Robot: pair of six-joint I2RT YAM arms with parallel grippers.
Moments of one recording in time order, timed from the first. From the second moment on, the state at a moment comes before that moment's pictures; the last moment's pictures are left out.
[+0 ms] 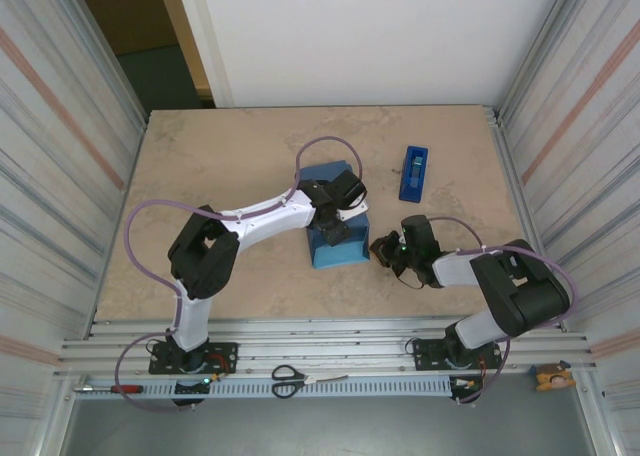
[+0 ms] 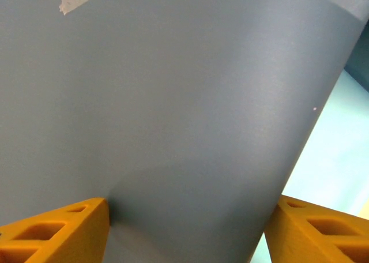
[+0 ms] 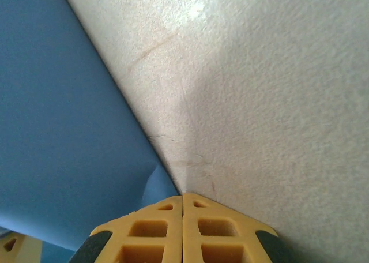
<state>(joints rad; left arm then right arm) -0.88 1.98 1.54 -0.77 -0.20 0.24 0.42 1.49 0.35 0.39 -0.34 1.27</state>
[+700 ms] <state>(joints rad) -0.88 1.99 1.55 -0.78 -0.20 0.24 0.47 1.67 0.42 0.61 -0.38 1.30</state>
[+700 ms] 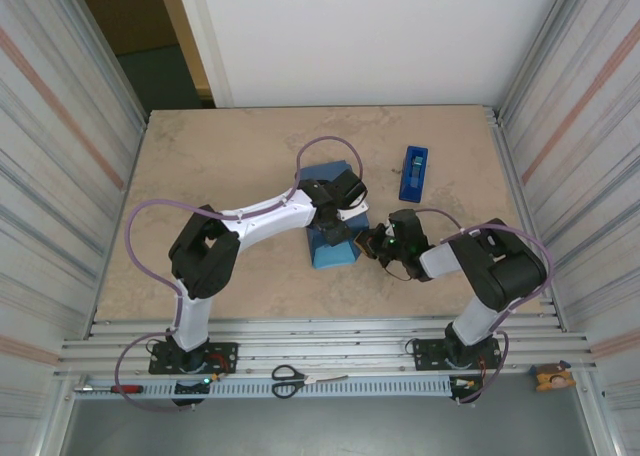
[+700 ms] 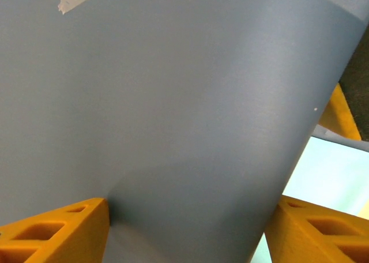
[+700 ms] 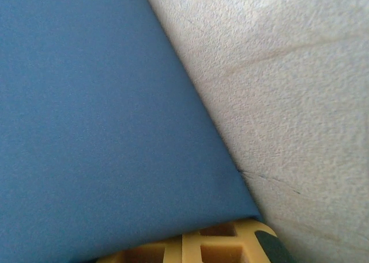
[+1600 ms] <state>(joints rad) -0.88 1.99 1.56 -0.79 -0.21 0.24 0.60 1.58 0.43 0.44 -0.11 1.45</state>
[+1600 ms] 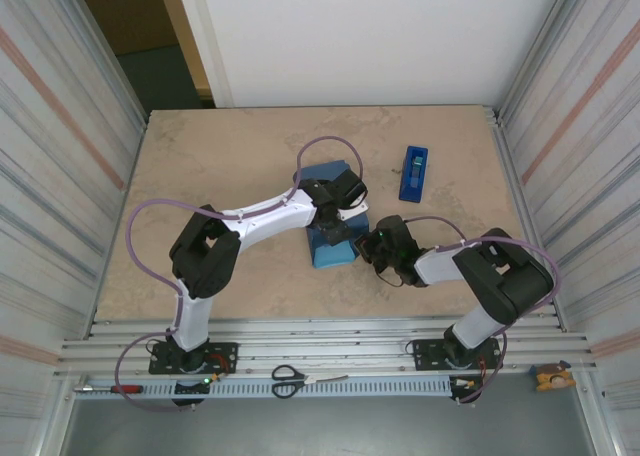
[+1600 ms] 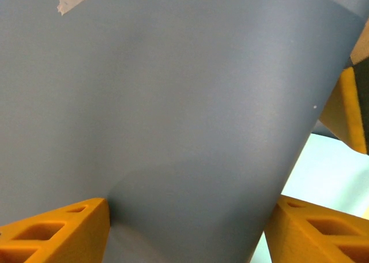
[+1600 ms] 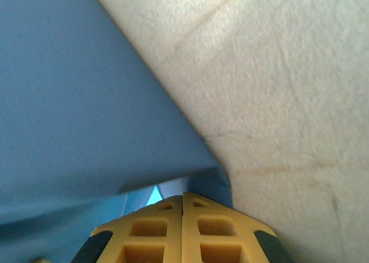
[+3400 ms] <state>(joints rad) -0.88 2.01 1.58 -0.81 -0.22 0.24 0.44 1.61 0.46 0.47 -0.25 1.28</state>
